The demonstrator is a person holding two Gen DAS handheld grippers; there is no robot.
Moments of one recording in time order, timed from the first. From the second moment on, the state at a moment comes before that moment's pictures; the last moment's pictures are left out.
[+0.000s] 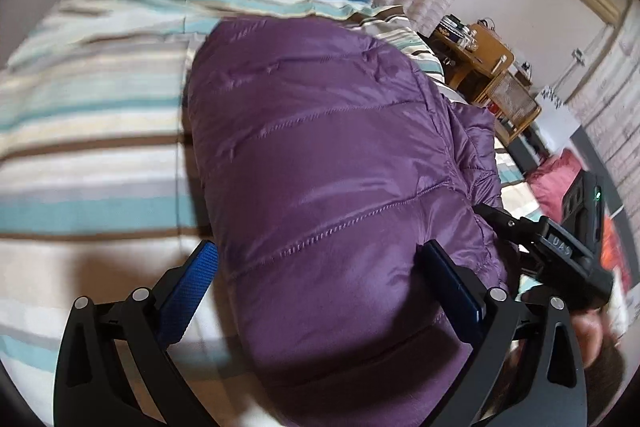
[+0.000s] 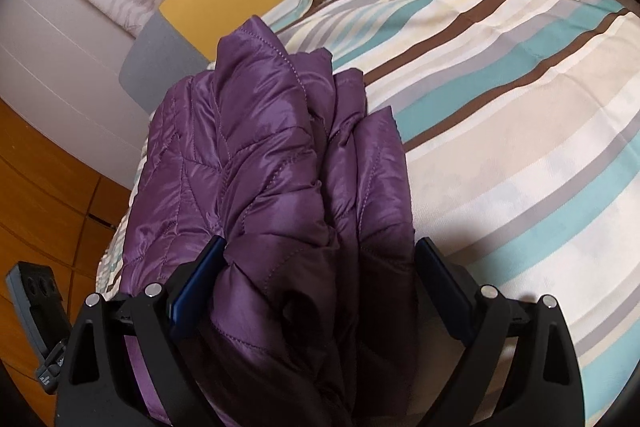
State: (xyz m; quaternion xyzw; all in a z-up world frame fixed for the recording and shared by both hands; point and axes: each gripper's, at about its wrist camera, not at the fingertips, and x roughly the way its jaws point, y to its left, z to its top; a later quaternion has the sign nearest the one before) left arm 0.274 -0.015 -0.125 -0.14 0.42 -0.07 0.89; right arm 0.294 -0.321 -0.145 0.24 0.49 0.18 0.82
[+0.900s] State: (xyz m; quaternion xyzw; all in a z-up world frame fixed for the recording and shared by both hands) left arm 0.298 -0.026 -0.143 -0.10 0.44 -0.10 0.89; right arm 0.319 -0.292 -0.153 0.20 0.49 0.24 0.82
